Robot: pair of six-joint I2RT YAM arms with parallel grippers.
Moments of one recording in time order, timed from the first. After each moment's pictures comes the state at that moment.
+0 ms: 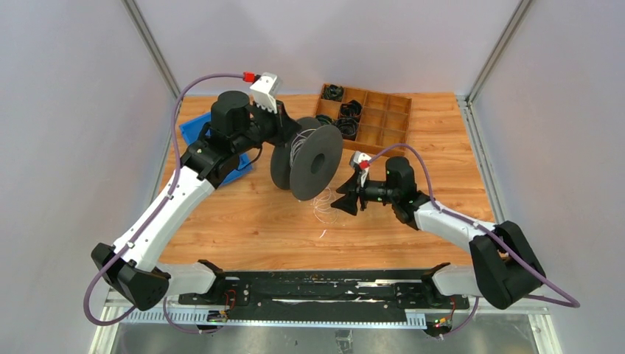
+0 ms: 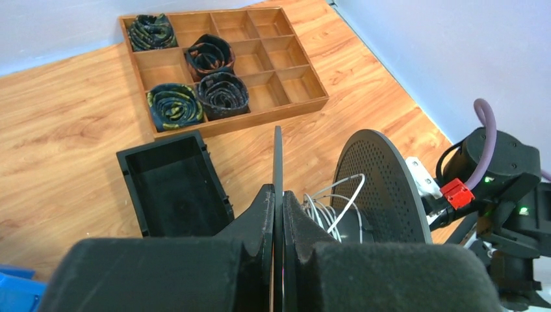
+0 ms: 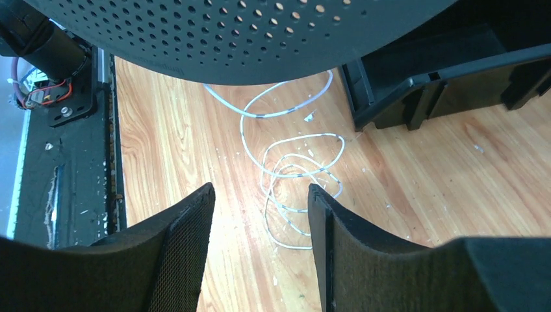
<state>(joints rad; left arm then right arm) -0.55 1.25 1.39 -0.38 0.19 -0.24 0.49 1.30 0.58 0.33 -0.81 -0.09</state>
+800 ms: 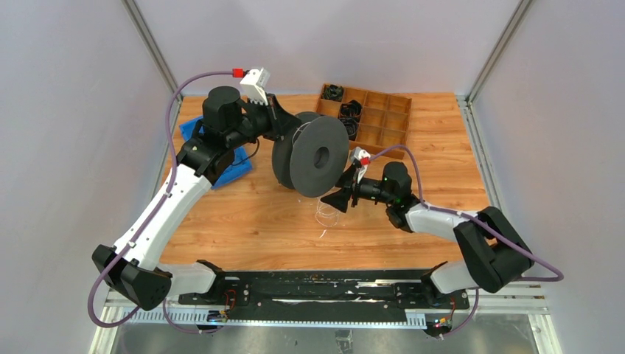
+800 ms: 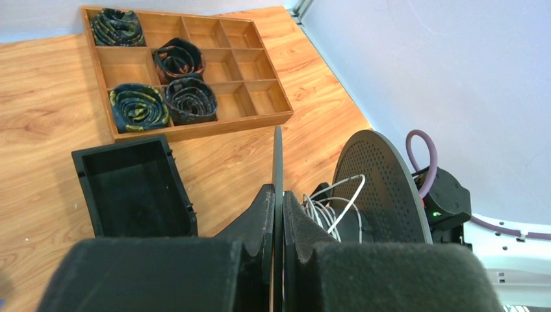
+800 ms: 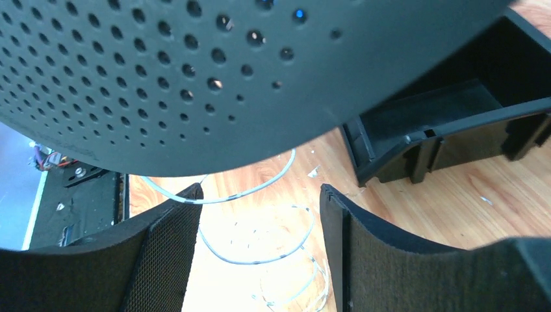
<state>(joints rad) -0.47 1.25 1.39 -0.32 0.31 -0.41 0.54 1.42 0.51 0.81 -0.77 0.15</state>
